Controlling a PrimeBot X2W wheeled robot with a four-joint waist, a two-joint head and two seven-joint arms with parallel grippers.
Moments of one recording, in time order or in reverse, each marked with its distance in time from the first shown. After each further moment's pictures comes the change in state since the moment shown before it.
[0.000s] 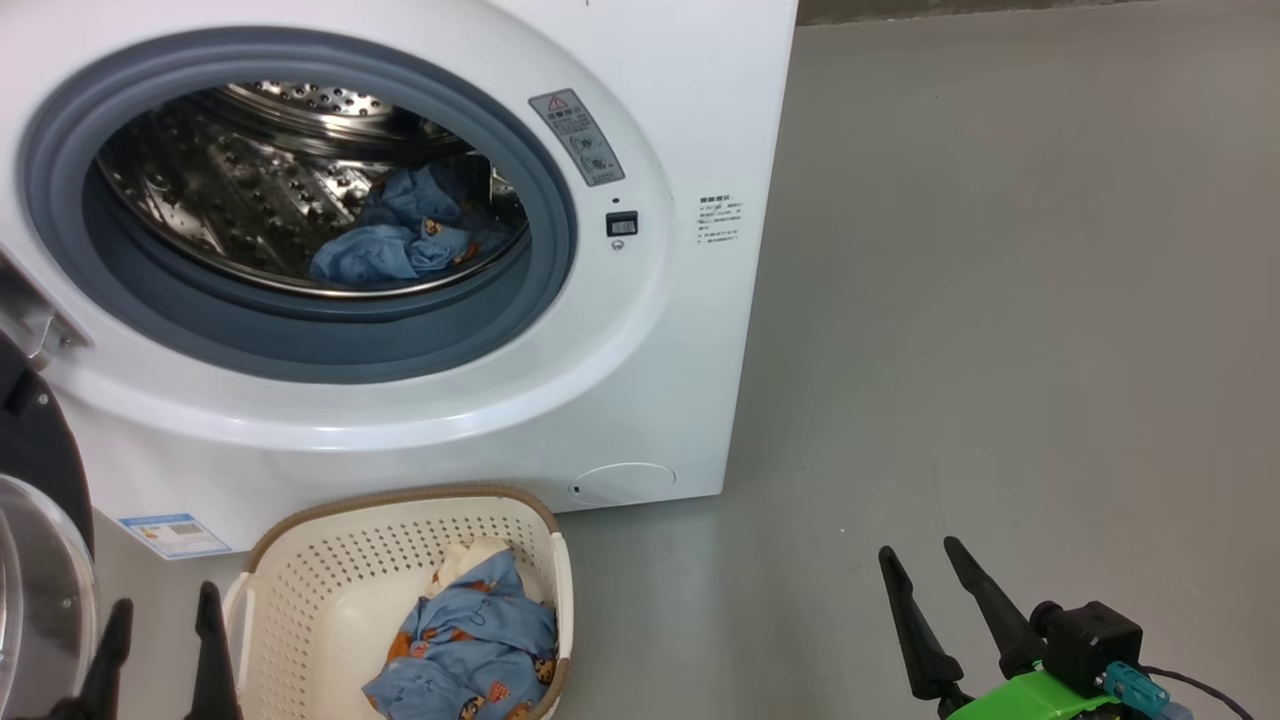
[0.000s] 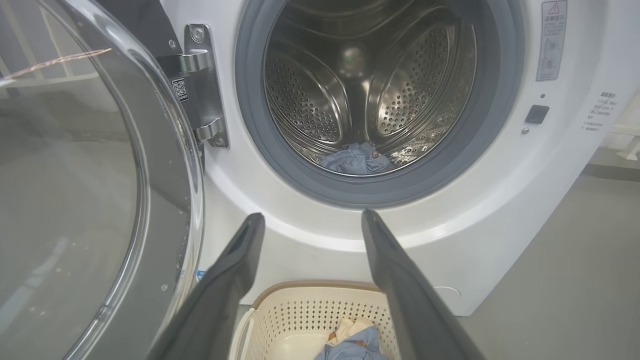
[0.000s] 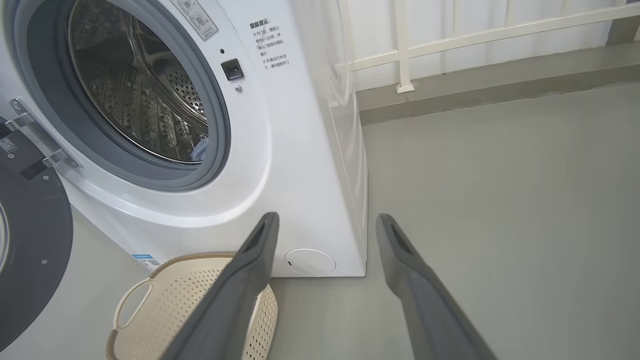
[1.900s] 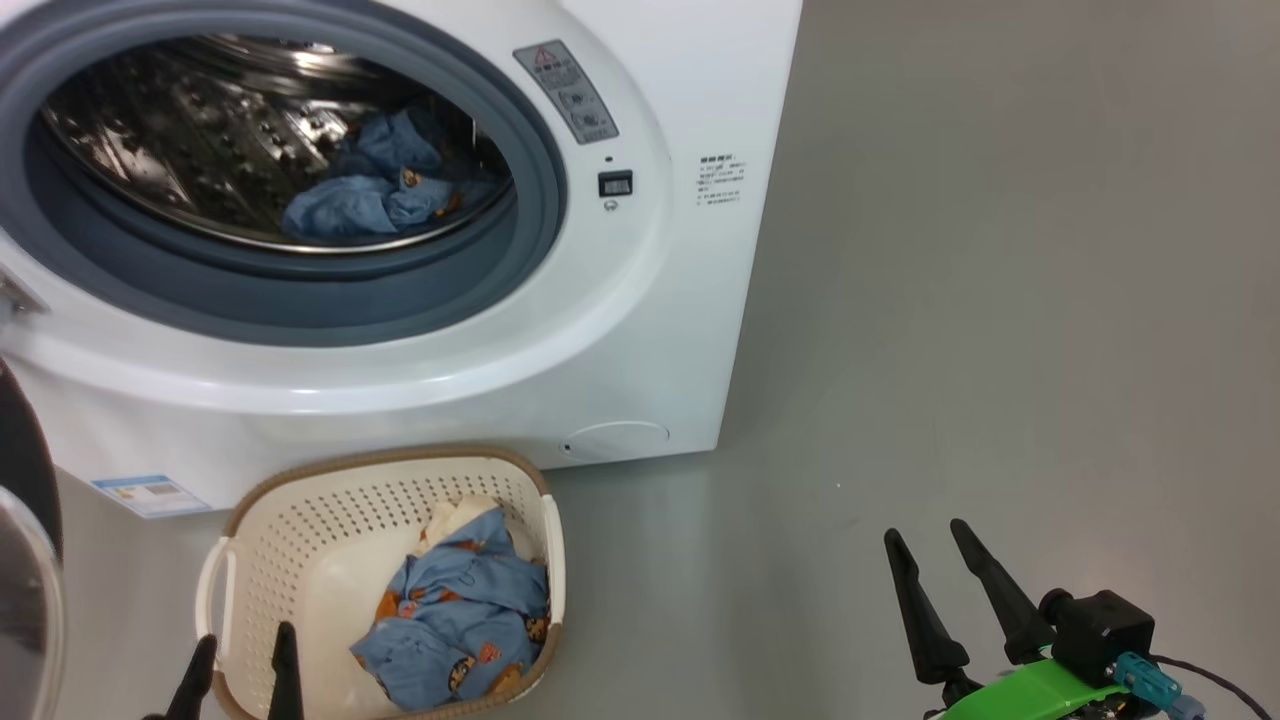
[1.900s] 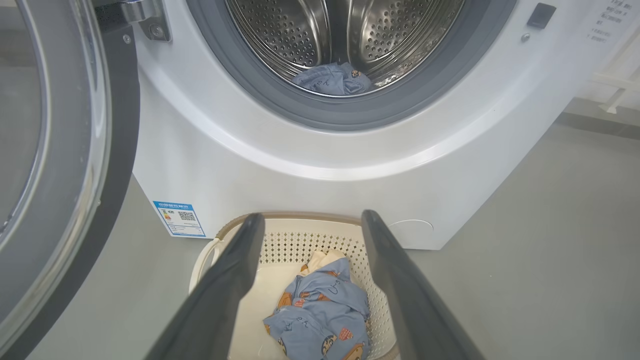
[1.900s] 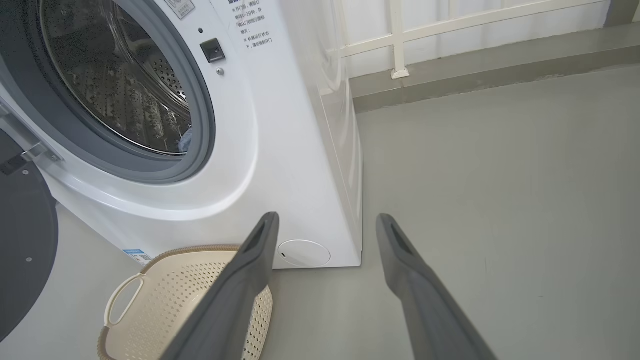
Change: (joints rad) left arm 0.025 -0.032 -0.079 0.074 -0.015 -0.010 0.000; right arm -0.006 0.000 -0.009 -0.033 0.002 0.000 0.000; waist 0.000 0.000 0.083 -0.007
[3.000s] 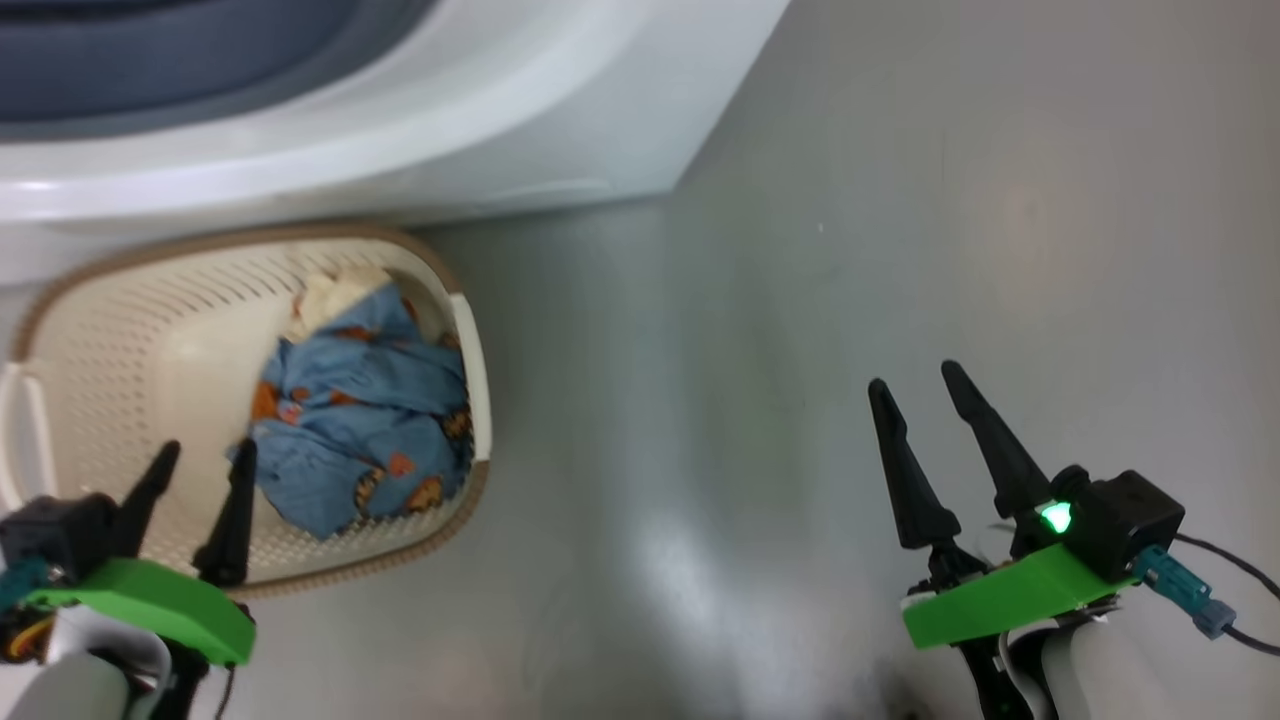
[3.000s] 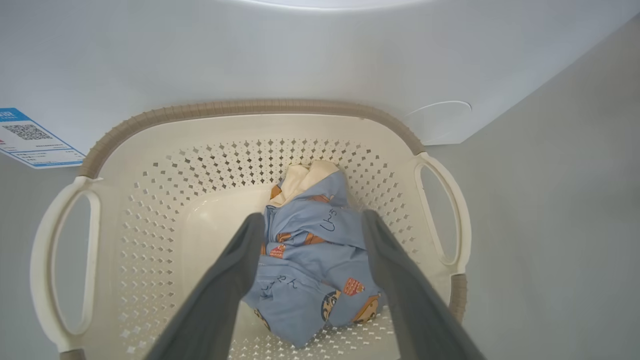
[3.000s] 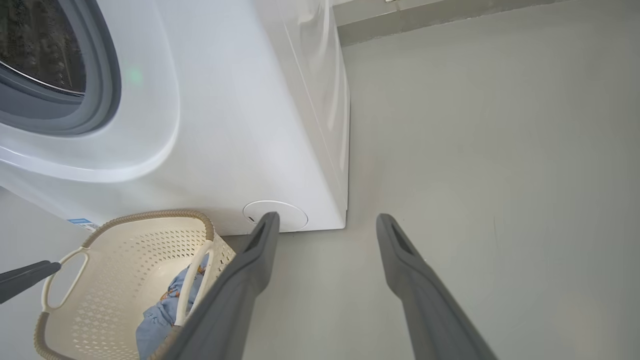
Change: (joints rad) left arm -0.438 0.301 -0.340 0.288 -0.304 0.000 0.000; right arm -0.152 0.000 0.028 -0.142 -0.009 0.000 0.000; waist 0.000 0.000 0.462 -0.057
